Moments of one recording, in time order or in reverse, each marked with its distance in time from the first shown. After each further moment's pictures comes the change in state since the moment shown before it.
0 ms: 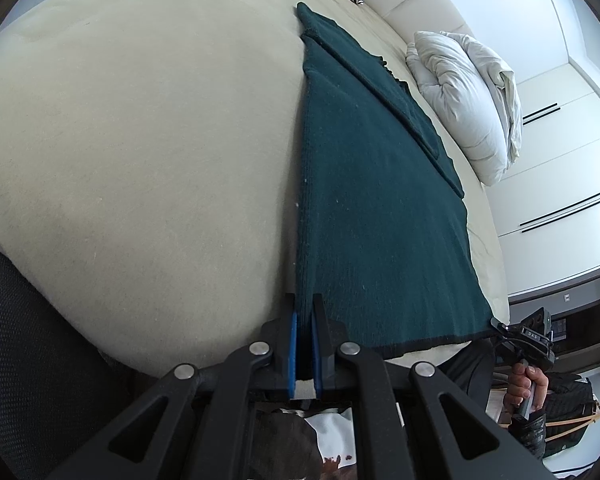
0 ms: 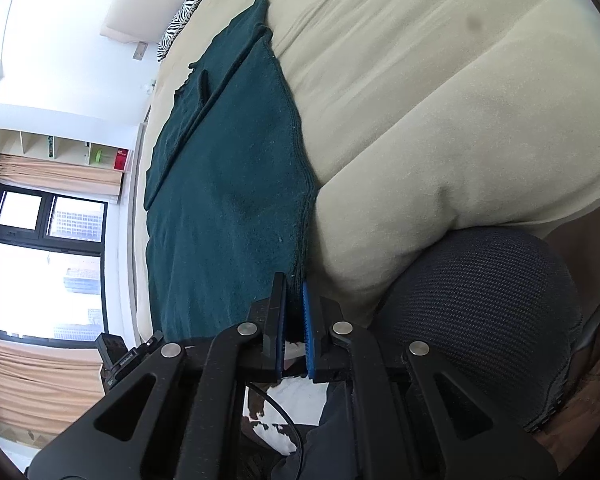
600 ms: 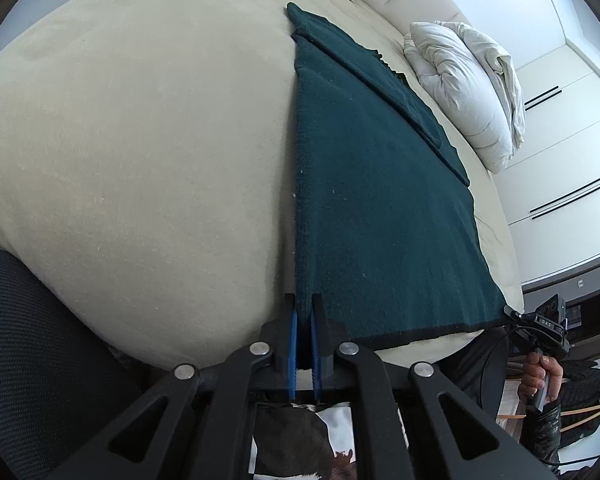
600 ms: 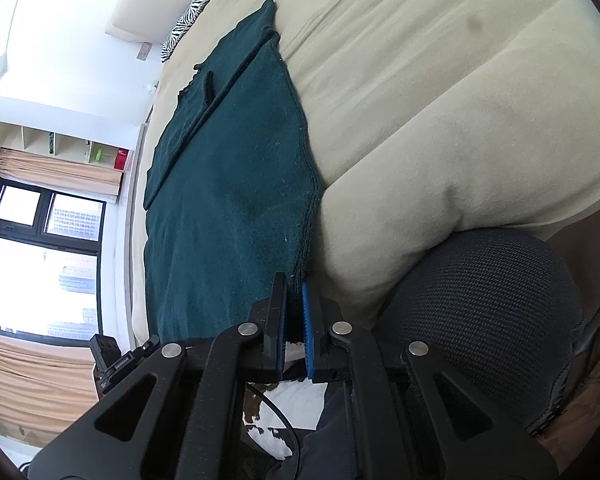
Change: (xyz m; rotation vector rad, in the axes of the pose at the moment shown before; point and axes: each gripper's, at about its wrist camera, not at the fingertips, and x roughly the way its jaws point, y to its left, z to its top) left arm -0.005 -0.009 -0.009 0.054 -0.004 0.050; right arm -0.002 0.005 -0.008 -0.024 -0.030 -0.005
